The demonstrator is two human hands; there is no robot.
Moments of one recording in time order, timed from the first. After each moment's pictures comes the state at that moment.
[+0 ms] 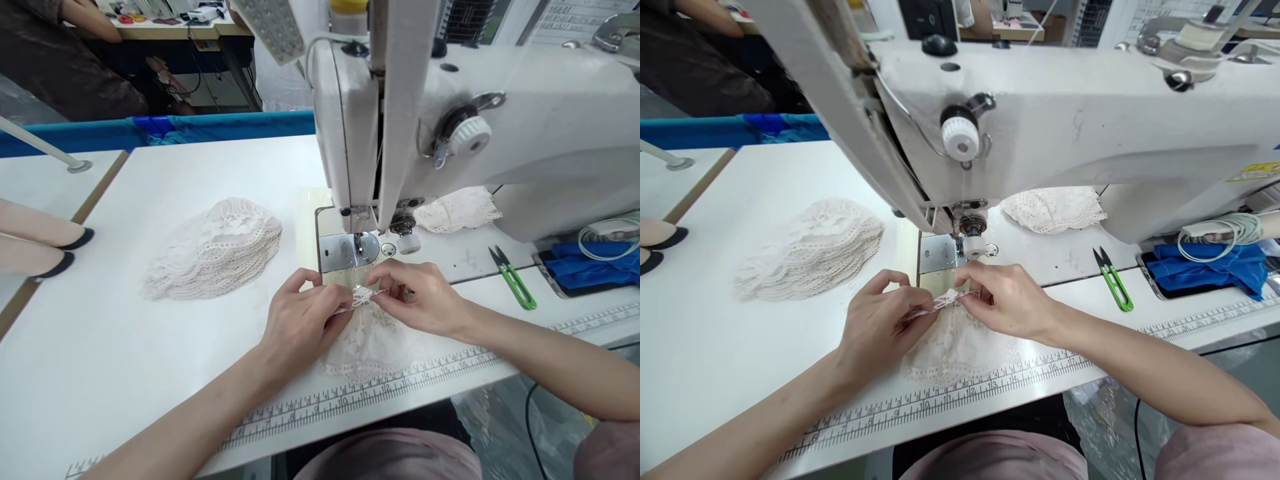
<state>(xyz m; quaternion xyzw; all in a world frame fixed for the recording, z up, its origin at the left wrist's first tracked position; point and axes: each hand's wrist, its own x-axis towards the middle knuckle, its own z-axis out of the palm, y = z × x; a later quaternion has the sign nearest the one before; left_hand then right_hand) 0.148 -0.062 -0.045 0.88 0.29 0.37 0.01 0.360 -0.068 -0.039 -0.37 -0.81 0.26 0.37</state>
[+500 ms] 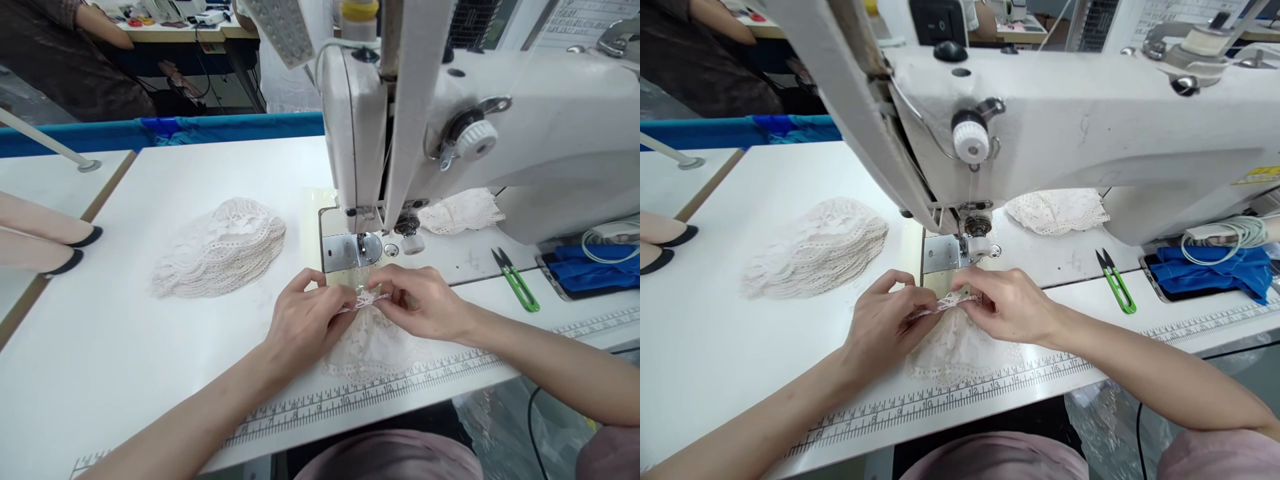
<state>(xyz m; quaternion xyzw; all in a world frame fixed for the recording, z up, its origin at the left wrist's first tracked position) 0.148 -0.063 -0.041 0.89 0.29 0.36 0.02 0.358 -0.072 -0.037 -0.36 -0.83 0.26 0.35</state>
